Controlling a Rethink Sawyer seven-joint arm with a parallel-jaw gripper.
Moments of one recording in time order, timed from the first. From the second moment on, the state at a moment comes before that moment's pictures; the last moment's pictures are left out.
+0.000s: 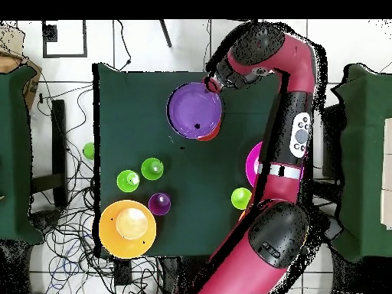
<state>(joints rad) -0.68 -0.02 1.35 0.48 -0.98 1.81 0.85</state>
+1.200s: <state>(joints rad) -0.69 0.01 1.35 0.41 -0.96 1.87 0.84</state>
